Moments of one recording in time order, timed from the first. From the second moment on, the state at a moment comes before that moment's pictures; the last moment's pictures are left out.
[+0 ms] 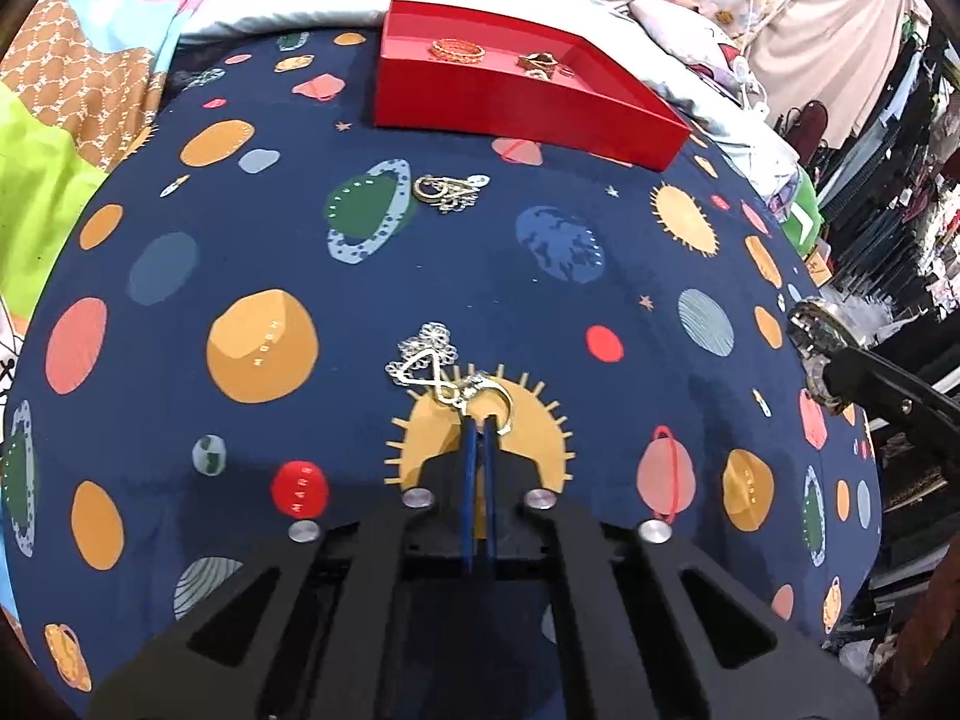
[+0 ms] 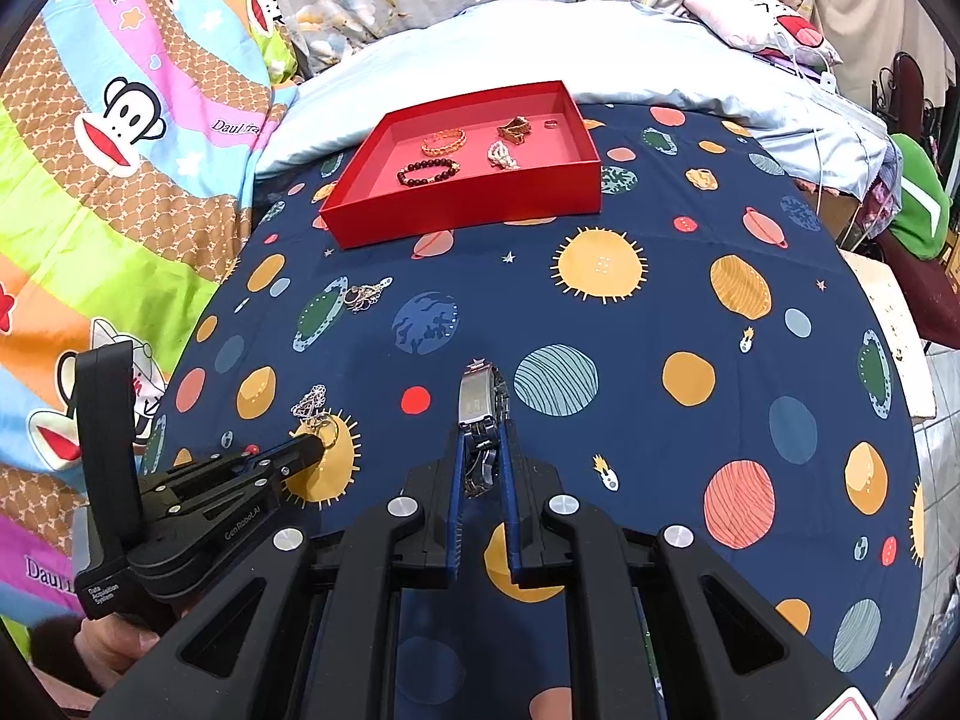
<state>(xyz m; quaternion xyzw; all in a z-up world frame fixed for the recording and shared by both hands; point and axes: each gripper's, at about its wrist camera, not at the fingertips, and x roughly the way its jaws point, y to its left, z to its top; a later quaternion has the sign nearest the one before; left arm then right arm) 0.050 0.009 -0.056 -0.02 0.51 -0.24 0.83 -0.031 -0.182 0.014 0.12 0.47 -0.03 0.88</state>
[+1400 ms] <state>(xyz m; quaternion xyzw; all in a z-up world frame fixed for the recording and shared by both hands) 0.077 -0.015 -0.054 0.01 0.49 -0.23 0.84 -0.024 -0.187 0.009 0.13 0.47 -0.03 0.87</state>
